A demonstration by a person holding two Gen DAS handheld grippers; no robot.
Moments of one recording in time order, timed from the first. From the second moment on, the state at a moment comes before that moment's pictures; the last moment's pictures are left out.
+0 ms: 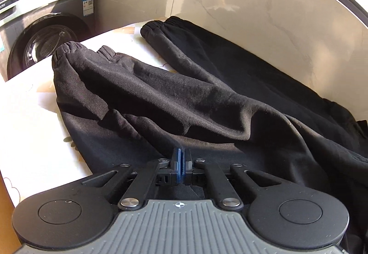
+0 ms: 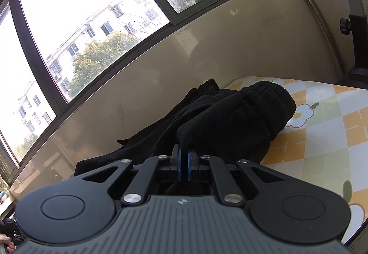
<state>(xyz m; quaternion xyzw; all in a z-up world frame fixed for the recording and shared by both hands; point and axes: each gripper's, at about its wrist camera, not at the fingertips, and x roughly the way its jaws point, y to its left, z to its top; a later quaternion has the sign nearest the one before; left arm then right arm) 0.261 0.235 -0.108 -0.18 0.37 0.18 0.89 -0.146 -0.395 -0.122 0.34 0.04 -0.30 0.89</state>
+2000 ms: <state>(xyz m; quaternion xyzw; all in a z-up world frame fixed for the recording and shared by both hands) 0.075 0.273 -0.090 -0.35 0.14 0.11 0.92 -0.197 -0.388 -0.118 0.40 0.04 -0.34 0.85</state>
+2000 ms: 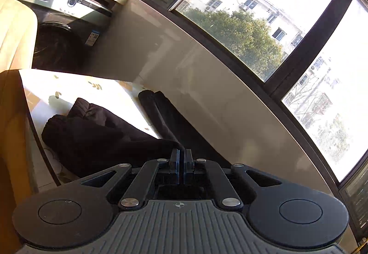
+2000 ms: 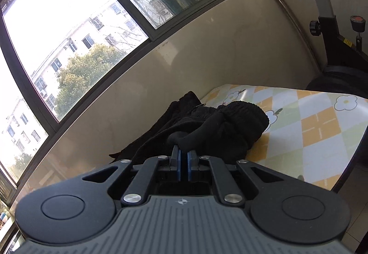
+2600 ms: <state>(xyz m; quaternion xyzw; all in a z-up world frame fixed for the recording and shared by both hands) 0.082 0.286 -0.150 -0.42 0.24 0.12 0.87 -0.200 -0.380 -0.121 0.42 0.06 -0.35 0.83</state>
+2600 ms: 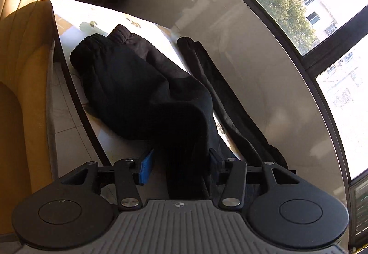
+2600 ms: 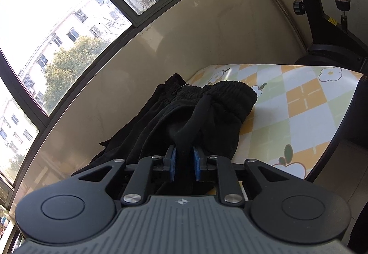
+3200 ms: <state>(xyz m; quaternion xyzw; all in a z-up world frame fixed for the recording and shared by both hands) 0.079 0.269 -0.103 -0.39 0.11 0.03 0.91 -0.201 -0.384 -0.125 0.45 0.04 -0.35 0.82</state>
